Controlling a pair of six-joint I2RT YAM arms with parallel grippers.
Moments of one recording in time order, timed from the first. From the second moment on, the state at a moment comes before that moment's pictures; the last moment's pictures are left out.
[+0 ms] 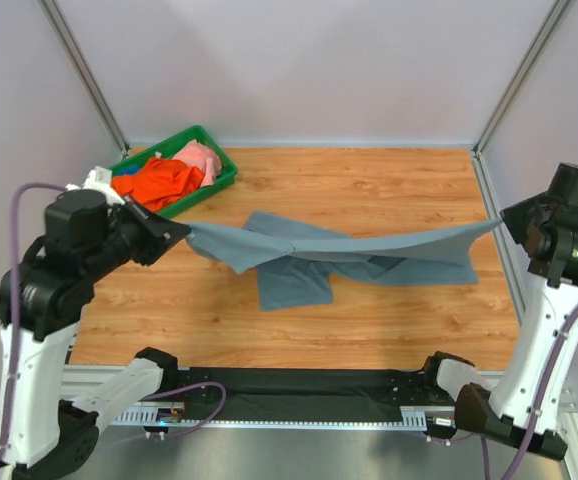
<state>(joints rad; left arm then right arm) -0.35 0.94 1.62 -1.21 0.04 -0.98 -0.32 1.10 1.68 -1.25 0.16 0.80</state>
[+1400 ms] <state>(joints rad) -0.26 1.30 2.37 -0.76 0.03 -0.91 -0.67 1.49 2.35 -0.88 -0.69 1.24</state>
